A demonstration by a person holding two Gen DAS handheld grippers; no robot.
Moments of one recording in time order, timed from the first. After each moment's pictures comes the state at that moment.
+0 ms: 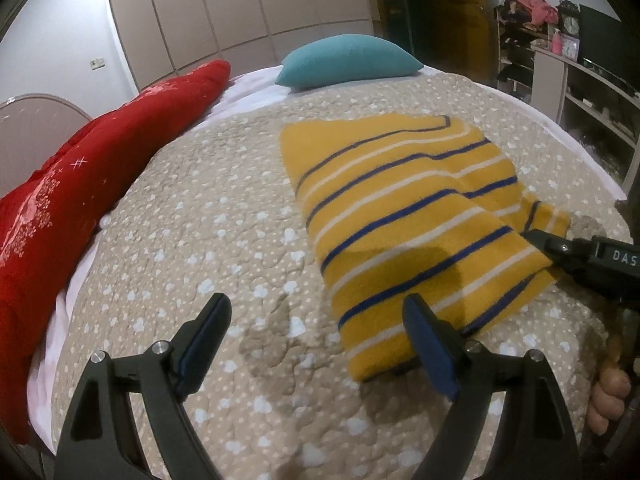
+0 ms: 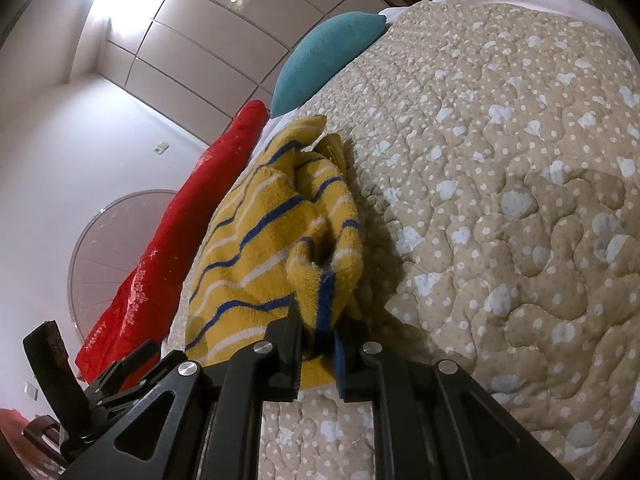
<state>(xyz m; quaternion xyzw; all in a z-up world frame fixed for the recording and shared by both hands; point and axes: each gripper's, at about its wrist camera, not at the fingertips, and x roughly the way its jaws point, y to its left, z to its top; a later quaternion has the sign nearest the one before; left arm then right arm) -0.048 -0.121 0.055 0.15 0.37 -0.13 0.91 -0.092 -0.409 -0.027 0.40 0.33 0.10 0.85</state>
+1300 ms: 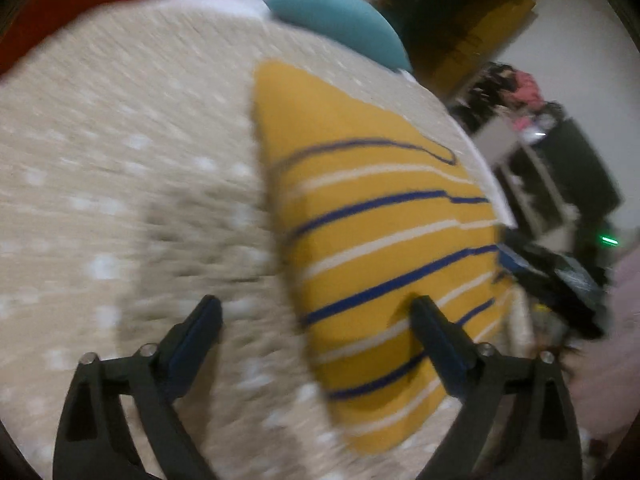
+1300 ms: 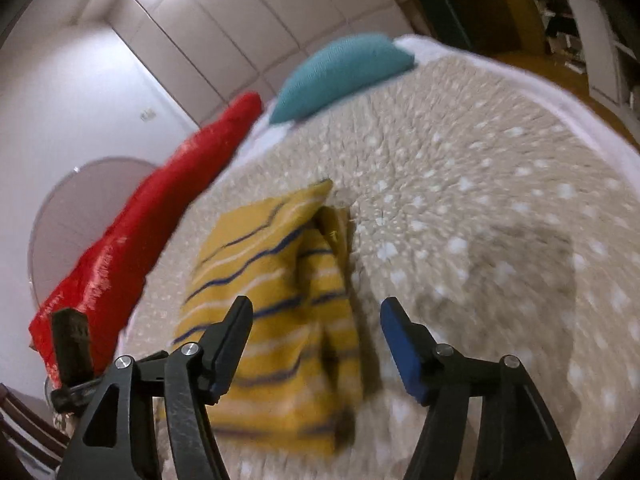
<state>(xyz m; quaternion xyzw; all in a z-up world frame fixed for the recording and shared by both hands) 0.057 -0.082 0.008 -0.13 0.52 -0.30 0.79 -0.009 -0.423 0.028 0.28 0.39 0.07 0.88</state>
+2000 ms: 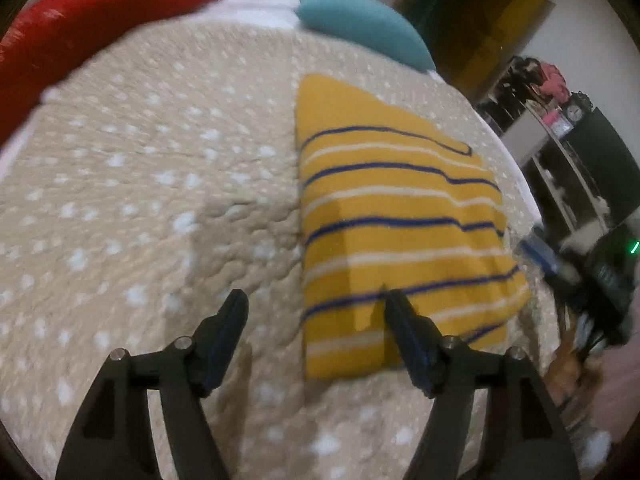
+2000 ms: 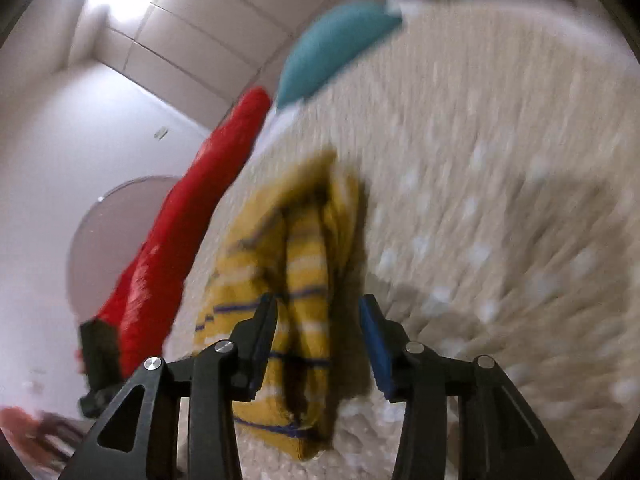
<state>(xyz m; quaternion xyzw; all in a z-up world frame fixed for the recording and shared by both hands) -0.012 -0.056 0.046 -0.06 0.50 -0.21 0.84 -0.053 -0.410 0.037 0.34 0.33 0.08 0.87</state>
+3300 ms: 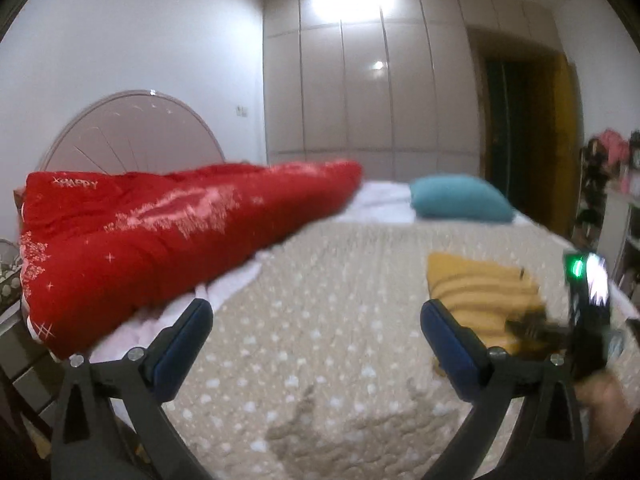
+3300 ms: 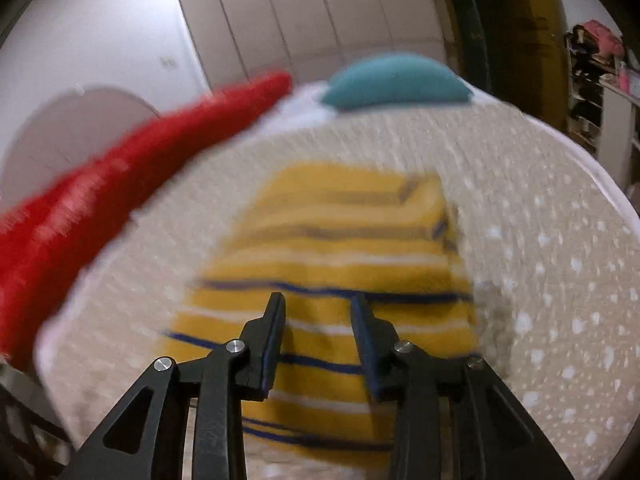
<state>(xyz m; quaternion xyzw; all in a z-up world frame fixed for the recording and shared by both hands) -0.194 0.022 0.138 0.01 0.16 0.04 0.99 -0.043 -0.270 0.022 0.12 0.38 0.01 0.92</state>
